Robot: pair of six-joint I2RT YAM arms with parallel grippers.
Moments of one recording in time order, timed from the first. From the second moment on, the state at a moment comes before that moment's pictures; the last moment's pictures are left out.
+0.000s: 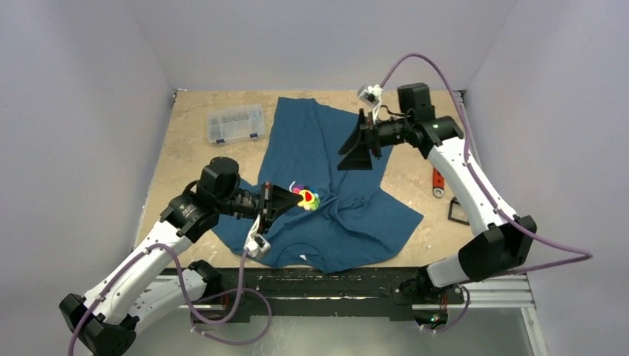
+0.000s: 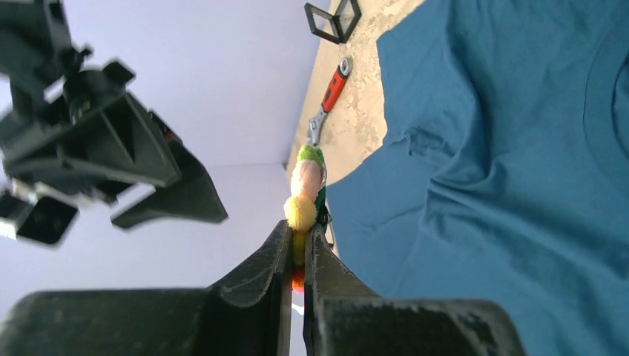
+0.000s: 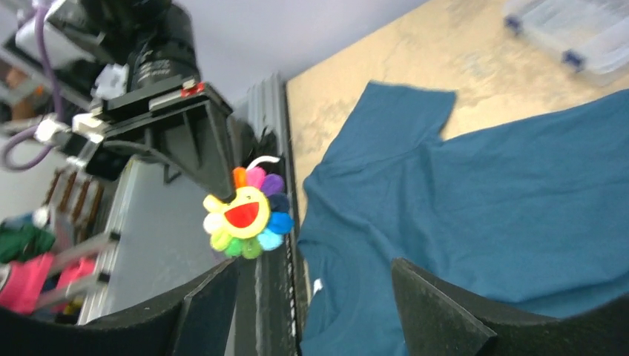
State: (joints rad) left arm -0.60 0.86 0.90 -0.53 0.92 1.66; right arm 0.28 1.43 1.46 -0.67 -1.18 -0.09
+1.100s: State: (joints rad) left arm -0.60 0.85 0.87 -0.93 1.09 2.10; right arm 0.68 1.81 1.82 -1.38 -1.12 -0.76
